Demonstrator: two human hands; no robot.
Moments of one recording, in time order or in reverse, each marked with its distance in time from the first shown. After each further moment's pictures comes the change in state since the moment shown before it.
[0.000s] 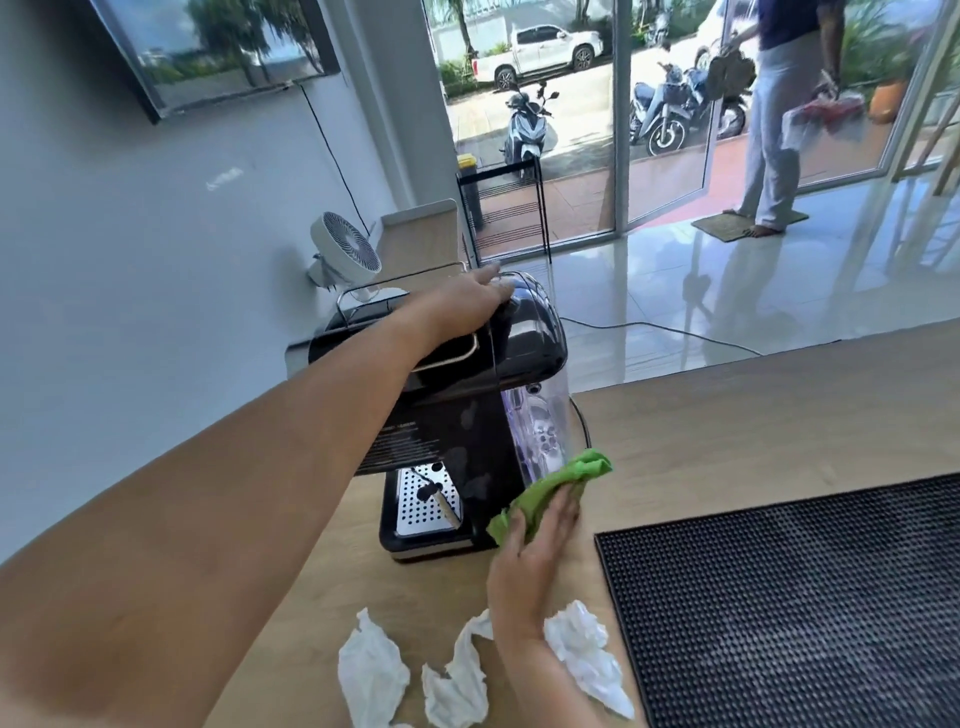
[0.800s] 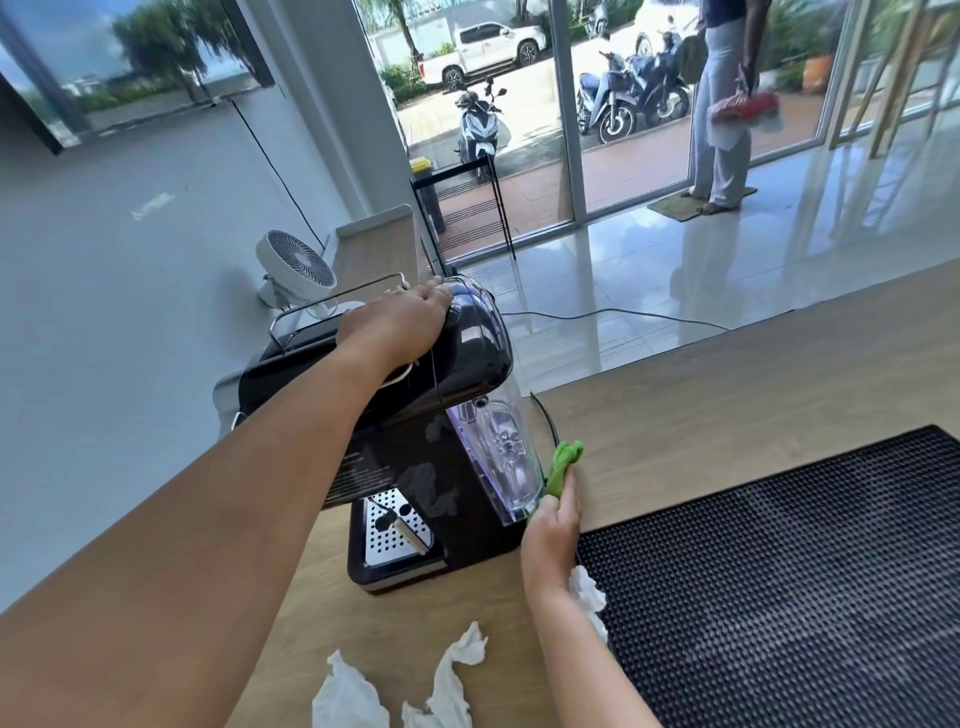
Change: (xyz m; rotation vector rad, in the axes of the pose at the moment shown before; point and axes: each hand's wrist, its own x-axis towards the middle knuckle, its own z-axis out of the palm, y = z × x) left_hand 0.006 0.008 0.008 0.366 0.108 -0.081; right_hand 0.069 0.029 -0.017 0.097 0.053 0.327
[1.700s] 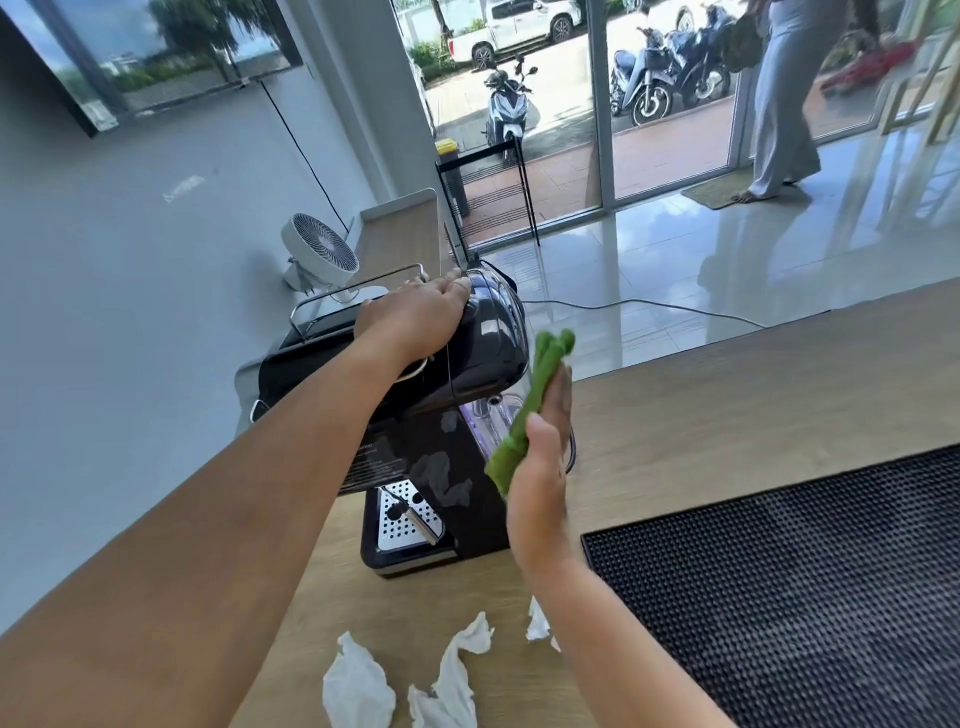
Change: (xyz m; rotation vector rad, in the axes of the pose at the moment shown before) left_hand -0.007 0.002 -0.002 -0.016 -0.006 -0.054; right_hand -0.042 -0.122 0.001 0.234 -0.356 -0.339
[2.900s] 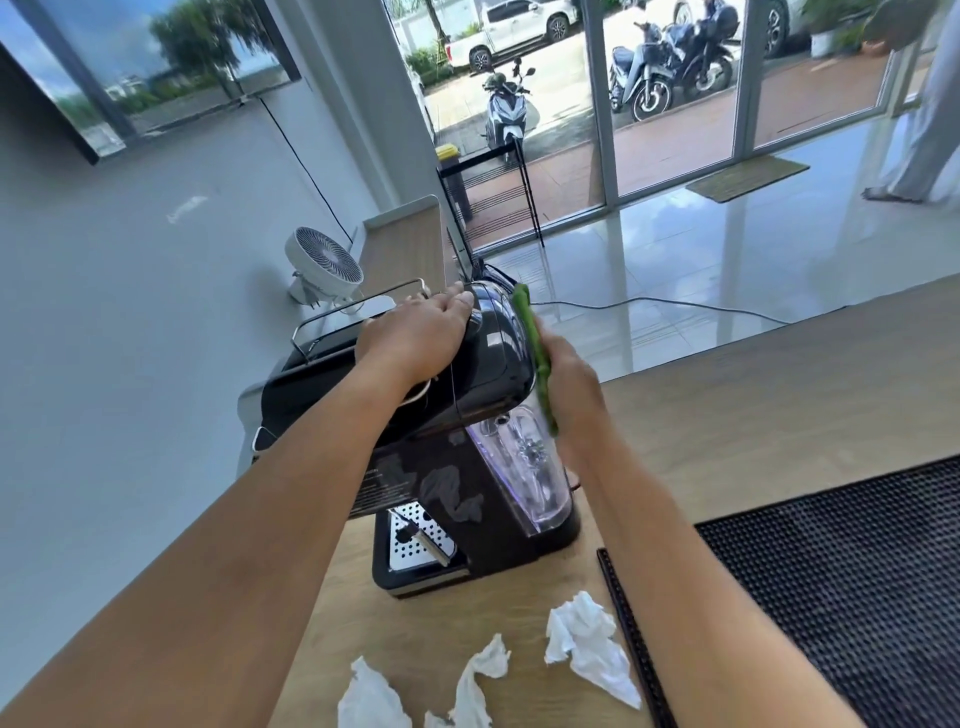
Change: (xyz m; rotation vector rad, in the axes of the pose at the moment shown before) left_hand 0.015 -0.007 0.010 0.005 -0.008 0.022; right_hand 0.103 -0.013 -0.013 0.105 -0.261 0.305
